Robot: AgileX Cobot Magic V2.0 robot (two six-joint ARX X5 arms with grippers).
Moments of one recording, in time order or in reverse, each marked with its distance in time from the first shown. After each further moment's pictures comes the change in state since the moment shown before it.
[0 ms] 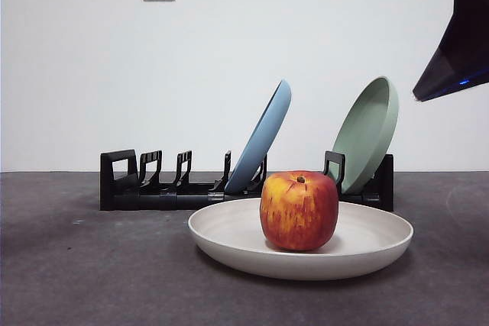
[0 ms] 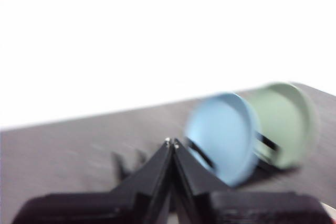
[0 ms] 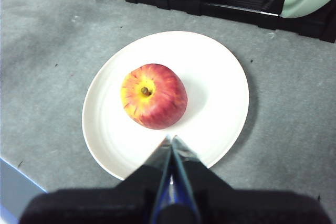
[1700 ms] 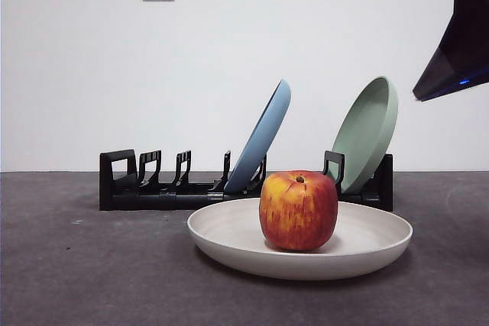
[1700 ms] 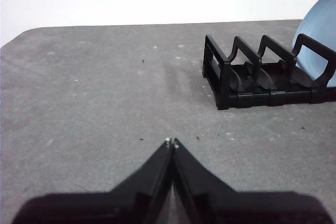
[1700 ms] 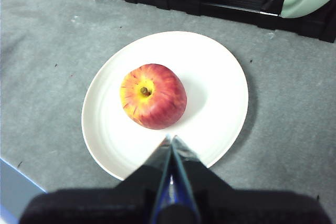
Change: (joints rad) left arm 0.353 -0.351 -0.542 0.012 0.056 0.011; right arm 0.000 -0.001 0.000 0.000 0.000 0.000
